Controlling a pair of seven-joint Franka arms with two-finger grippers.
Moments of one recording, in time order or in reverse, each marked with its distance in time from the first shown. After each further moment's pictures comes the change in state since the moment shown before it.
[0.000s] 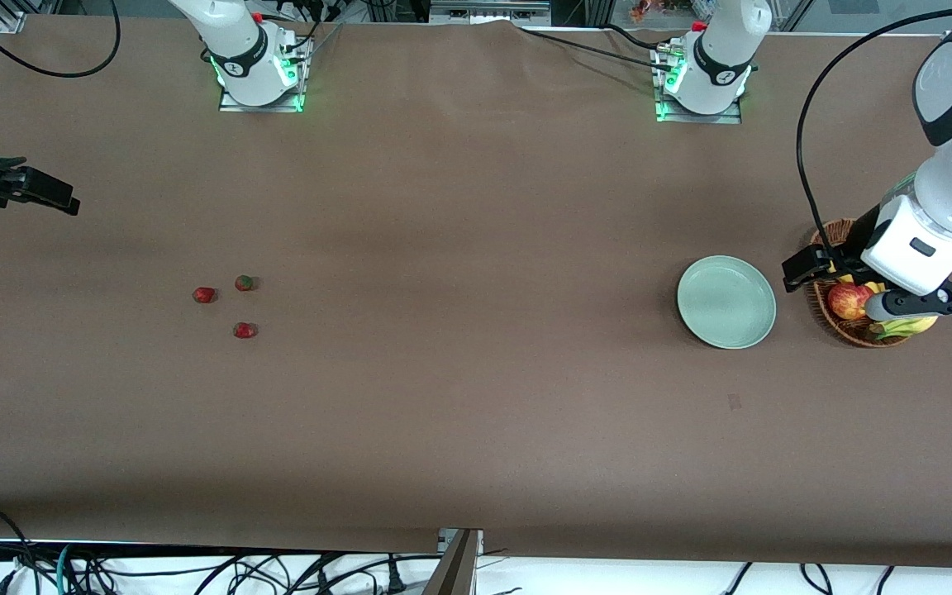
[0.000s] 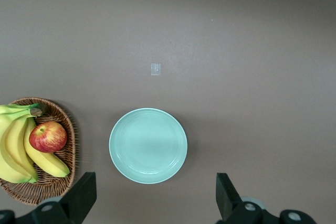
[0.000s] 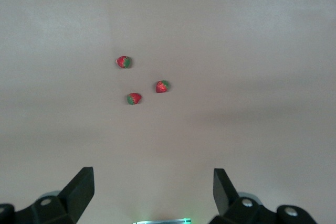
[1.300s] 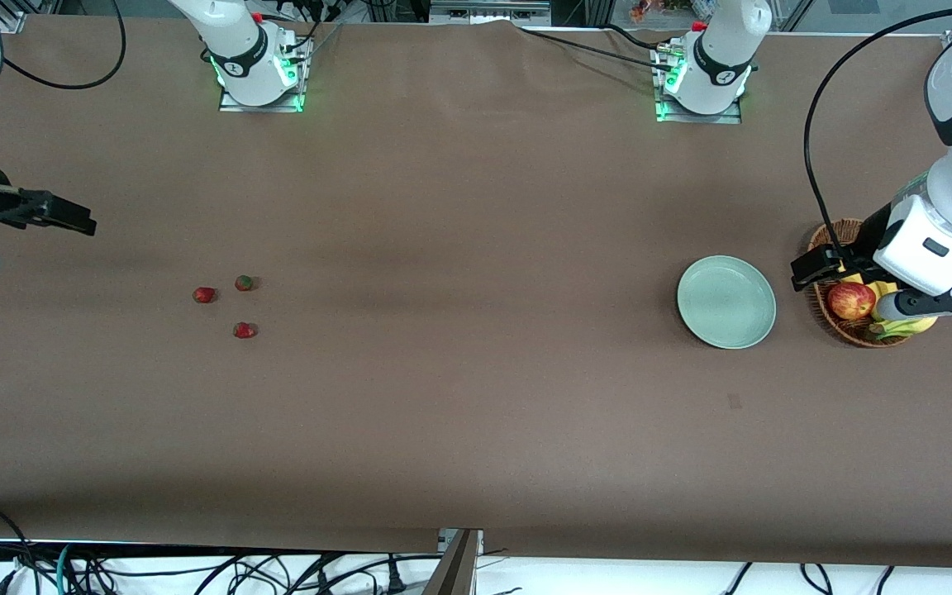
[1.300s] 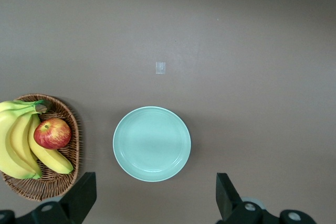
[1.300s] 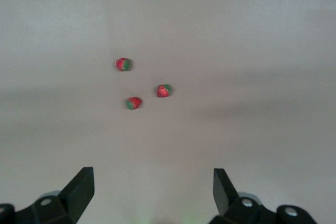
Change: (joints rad) left arm 0.016 0.000 -0.001 0.006 0.000 -0.014 -0.001; right arm 0.003 0.079 0.004 0.001 0.001 0.041 -0.001
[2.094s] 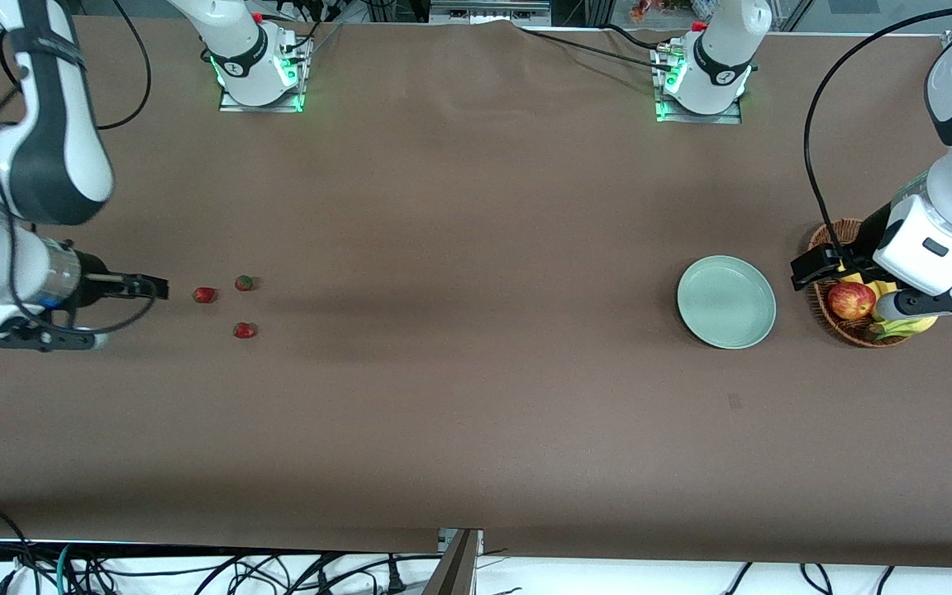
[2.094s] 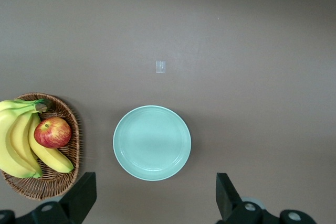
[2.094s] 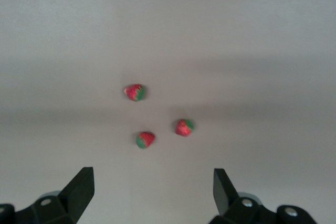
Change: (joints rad) left arm 0.000 0.000 0.000 0.000 0.000 -0.005 0.000; right arm 0.065 0.237 0.012 -0.009 0.002 0.218 0.002
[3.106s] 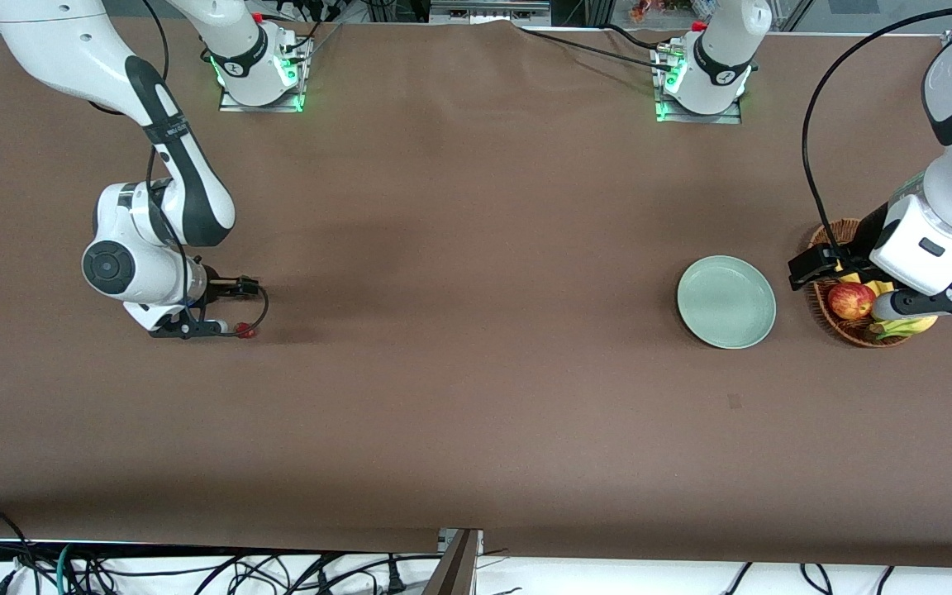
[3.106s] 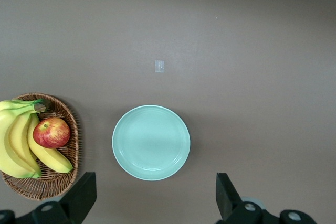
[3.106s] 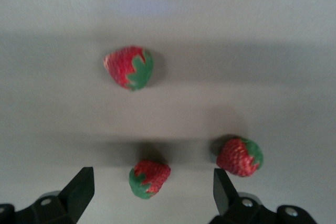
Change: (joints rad) left arm -0.001 0.001 -0.003 0.000 0.000 0.000 0.000; right arm 0.037 0.064 0.001 -0.476 0.000 0.489 0.003
